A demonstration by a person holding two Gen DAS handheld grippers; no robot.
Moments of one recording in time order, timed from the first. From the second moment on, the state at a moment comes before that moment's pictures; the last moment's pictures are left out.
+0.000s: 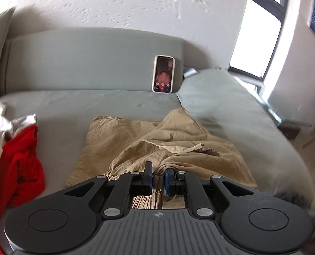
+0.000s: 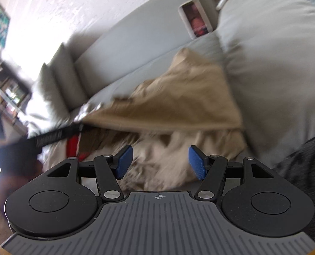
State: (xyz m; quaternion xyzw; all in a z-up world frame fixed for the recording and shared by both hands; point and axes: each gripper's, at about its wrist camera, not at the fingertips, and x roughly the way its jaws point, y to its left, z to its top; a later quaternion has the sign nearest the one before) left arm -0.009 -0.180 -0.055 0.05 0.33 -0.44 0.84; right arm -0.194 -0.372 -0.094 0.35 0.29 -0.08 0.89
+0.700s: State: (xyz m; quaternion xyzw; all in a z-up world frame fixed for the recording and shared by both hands) left arm 0.035 -0.159 -0.037 -0.07 0.32 -0.39 0.86; right arm -0.172 -0.369 -0.126 0.36 0.36 -0.13 0.85
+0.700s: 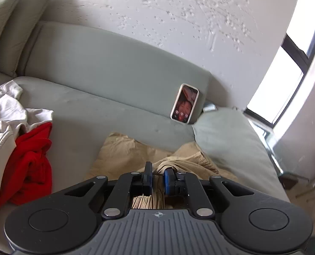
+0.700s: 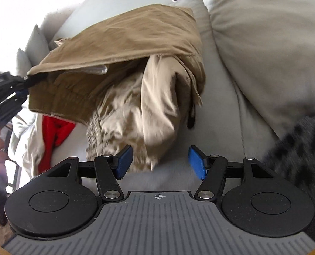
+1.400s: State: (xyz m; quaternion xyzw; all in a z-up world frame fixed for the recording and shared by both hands) left arm 0.048 -0.095 -0.090 -0.20 0.50 -0.26 0.80; right arm -0.174 -0.435 0.001 0.30 0.31 -0.22 0.88
